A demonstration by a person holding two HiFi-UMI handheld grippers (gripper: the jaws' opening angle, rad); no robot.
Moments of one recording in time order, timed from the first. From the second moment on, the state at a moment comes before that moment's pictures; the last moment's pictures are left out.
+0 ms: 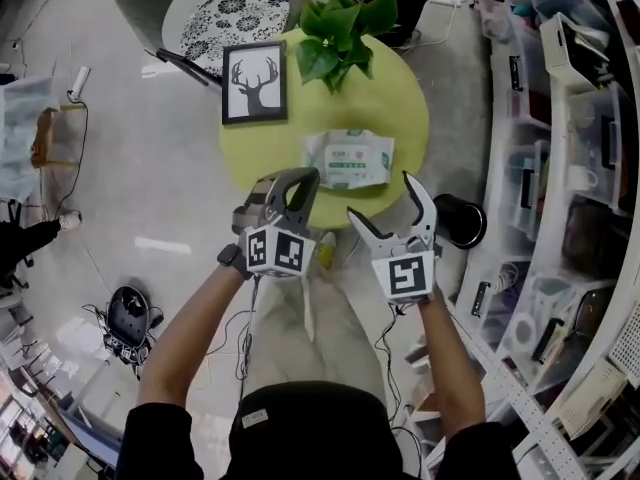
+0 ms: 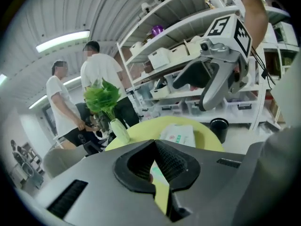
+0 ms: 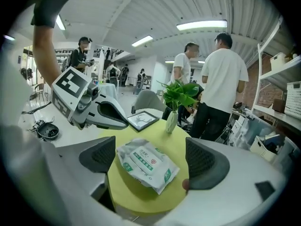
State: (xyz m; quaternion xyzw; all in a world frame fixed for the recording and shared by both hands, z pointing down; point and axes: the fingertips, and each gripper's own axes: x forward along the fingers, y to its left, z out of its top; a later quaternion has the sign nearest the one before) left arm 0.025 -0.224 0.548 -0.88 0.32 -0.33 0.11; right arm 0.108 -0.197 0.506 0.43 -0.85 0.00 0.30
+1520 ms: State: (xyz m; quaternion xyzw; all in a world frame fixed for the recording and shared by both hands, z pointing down) left arm 0.044 -0.236 0.657 -0.90 0.28 -0.32 0.05; right arm 0.095 -0.234 0.626 0.41 -0.82 -0.07 0.40
